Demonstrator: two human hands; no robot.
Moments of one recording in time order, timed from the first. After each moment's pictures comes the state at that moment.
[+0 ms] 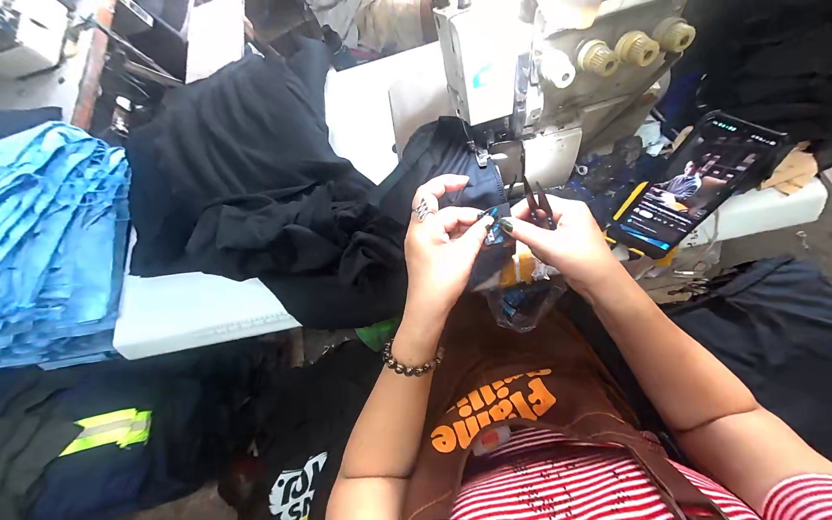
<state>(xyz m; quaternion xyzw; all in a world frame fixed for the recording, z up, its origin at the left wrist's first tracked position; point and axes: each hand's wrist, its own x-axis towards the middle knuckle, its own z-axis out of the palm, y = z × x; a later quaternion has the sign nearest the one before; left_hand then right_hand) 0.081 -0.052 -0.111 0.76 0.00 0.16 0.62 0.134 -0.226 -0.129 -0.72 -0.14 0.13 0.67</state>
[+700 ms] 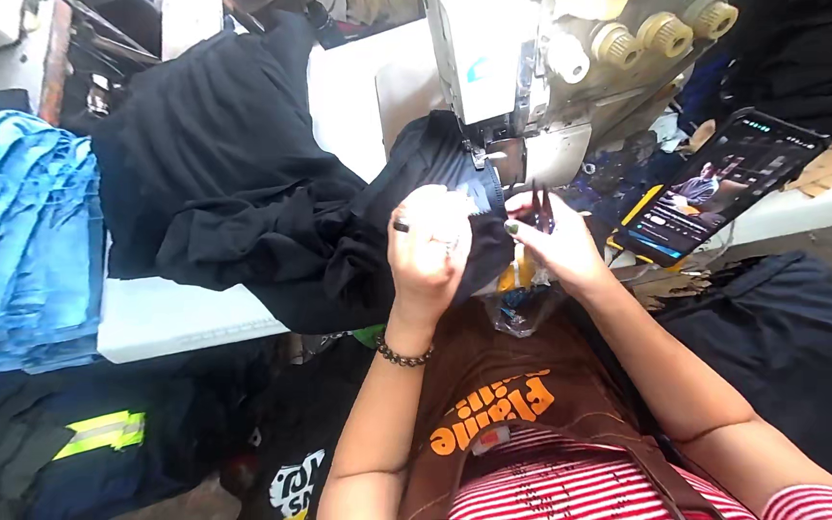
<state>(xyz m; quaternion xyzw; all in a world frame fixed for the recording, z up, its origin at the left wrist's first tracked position) 0.101 -0.034 -0.149 0.87 -0.14 0.41 0.24 0.151 -0.230 -0.176 -0.74 -0.13 0.13 0.64</state>
